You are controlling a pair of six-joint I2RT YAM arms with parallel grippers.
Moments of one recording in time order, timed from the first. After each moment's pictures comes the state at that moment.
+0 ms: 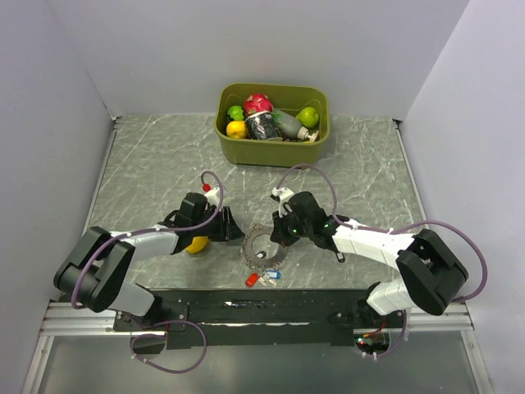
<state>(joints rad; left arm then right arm) -0.50 1.42 0.49 0.27 0.46 -0.57 0.73 1.38 0.66 -0.03 -0.23 0.27</state>
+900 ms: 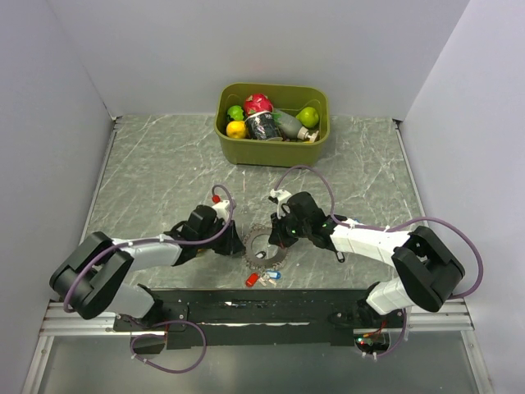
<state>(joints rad) -0.64 1.39 0.43 0.27 0.34 -0.53 0.73 1.41 0.67 -0.01 -0.28 0.26</state>
